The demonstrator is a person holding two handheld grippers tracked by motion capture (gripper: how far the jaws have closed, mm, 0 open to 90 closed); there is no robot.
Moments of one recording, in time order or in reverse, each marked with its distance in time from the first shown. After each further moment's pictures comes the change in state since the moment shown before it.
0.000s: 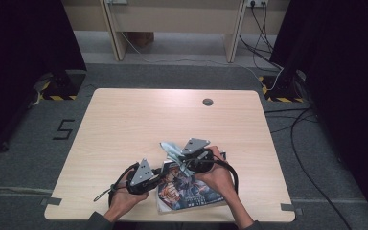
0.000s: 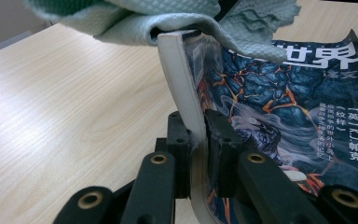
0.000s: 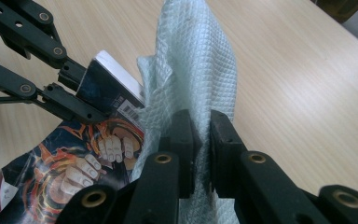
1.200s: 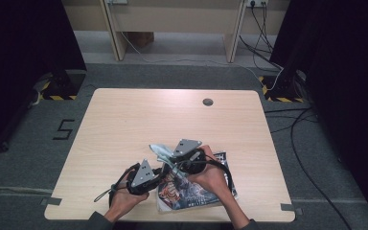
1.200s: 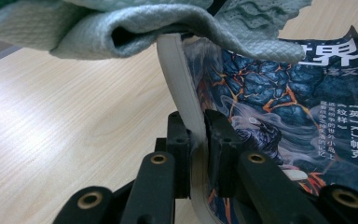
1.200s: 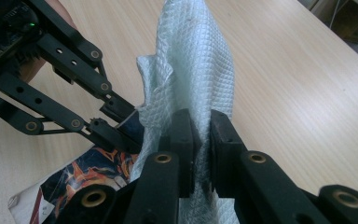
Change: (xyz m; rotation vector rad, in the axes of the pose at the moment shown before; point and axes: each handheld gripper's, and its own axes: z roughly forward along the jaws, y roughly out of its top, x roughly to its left) left arm -0.002 0.002 0.000 0.003 0.011 0.034; right arm 0.015 0.020 -0.002 -0.040 0.047 -0.063
